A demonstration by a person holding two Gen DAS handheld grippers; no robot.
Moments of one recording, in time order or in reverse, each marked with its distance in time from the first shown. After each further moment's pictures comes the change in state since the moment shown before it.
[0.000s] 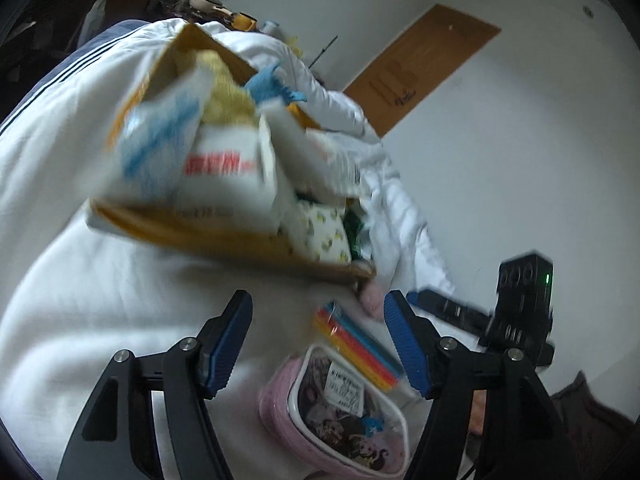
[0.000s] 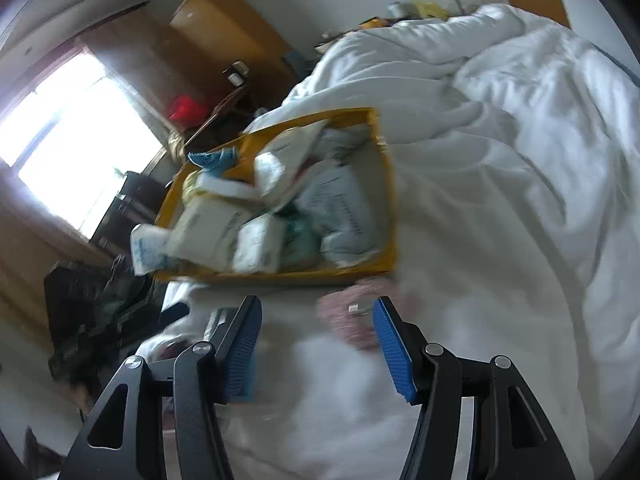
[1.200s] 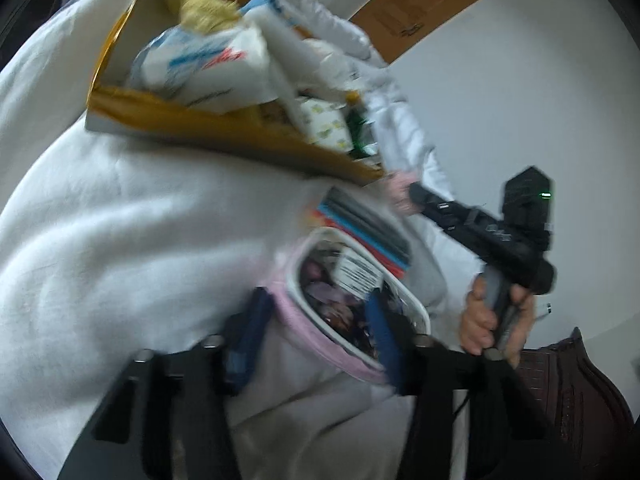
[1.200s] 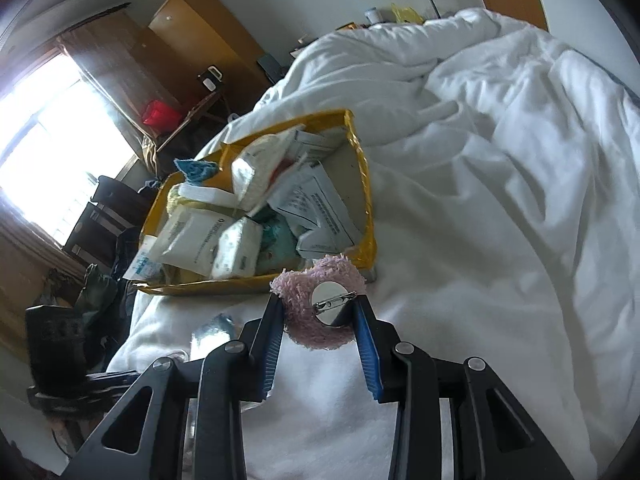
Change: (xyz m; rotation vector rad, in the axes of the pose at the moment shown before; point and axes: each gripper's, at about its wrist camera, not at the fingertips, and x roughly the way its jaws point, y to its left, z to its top) left arm 0.017 0.000 -0.036 -0.006 0.277 0.009; right arm 0.013 -0.015 -0.003 0.038 -0.024 -0.118
